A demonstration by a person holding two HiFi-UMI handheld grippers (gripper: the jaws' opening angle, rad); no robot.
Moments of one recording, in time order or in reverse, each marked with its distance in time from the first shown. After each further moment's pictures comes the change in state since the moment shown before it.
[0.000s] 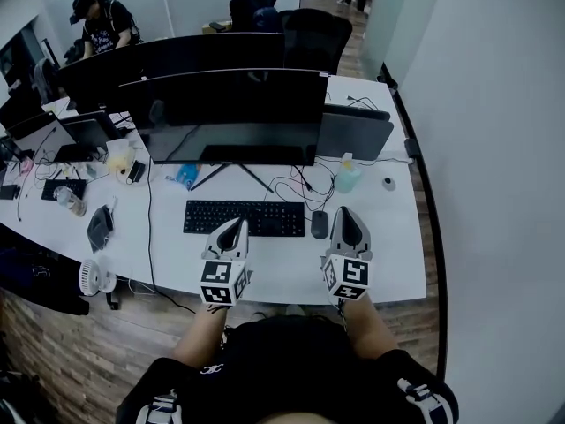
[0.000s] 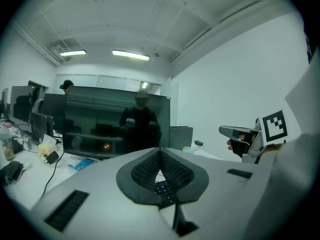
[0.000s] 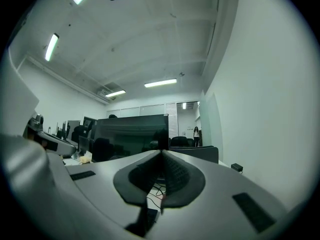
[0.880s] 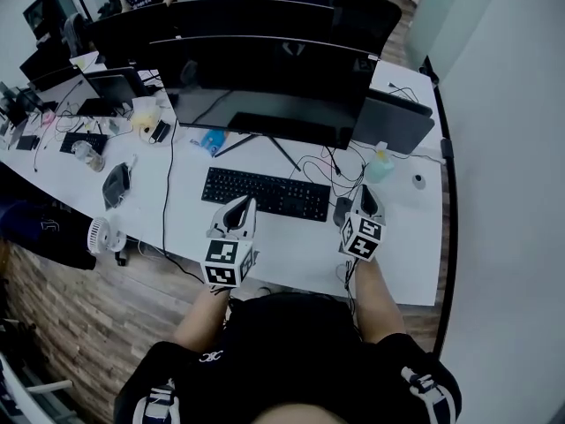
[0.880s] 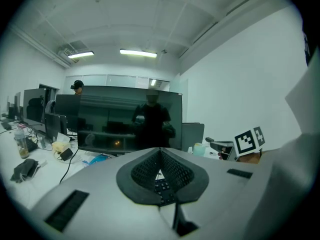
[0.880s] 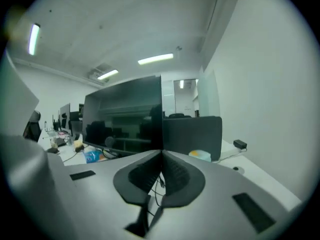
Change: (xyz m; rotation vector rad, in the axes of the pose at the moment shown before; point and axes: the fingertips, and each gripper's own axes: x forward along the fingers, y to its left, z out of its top) left arm -0.007 0.036 -0.011 -0.019 0.043 0.115; right arm 0.088 -0.024 -0.106 0.027 0.252 -0.031
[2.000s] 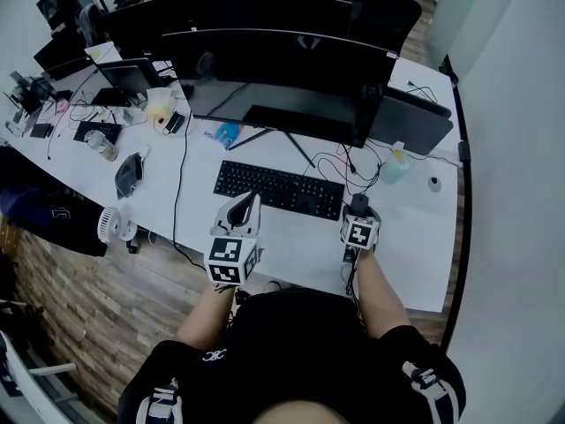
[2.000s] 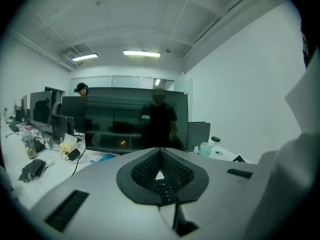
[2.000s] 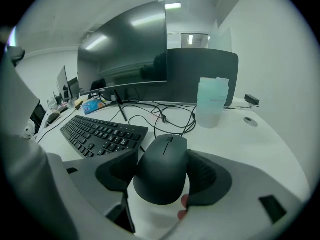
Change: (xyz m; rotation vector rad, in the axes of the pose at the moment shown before) left arm -0.003 0.014 0.000 -0.002 0.008 0.064; right arm 0.047 0.001 -0.175 -0.049 0.480 0.045
